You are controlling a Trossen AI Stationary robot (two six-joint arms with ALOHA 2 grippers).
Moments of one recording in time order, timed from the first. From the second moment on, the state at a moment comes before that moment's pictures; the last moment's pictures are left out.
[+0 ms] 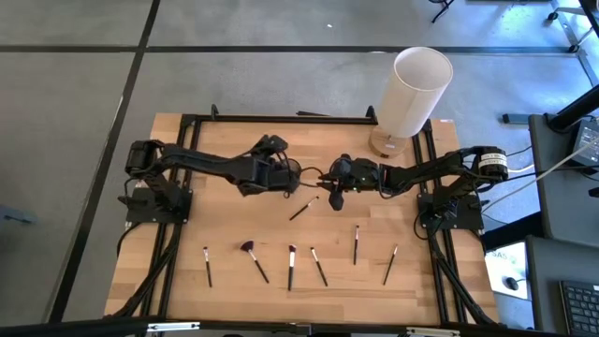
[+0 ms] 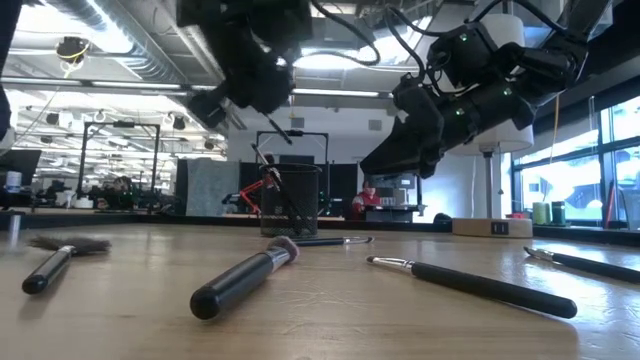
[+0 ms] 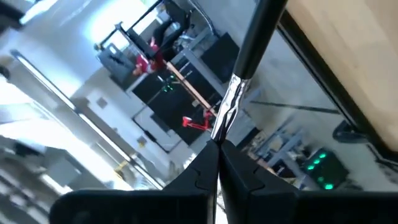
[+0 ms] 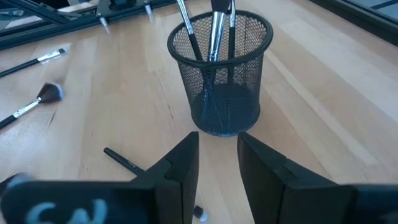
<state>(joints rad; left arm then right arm) 0.03 1.70 1.23 -0.81 -1.31 0.99 -0.16 1.51 0.54 0.58 0.05 0.18</state>
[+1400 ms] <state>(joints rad) -0.03 1.52 1.21 -0.90 -0.83 0.00 -0.18 1.54 0.67 0.20 -0.18 -0.32</state>
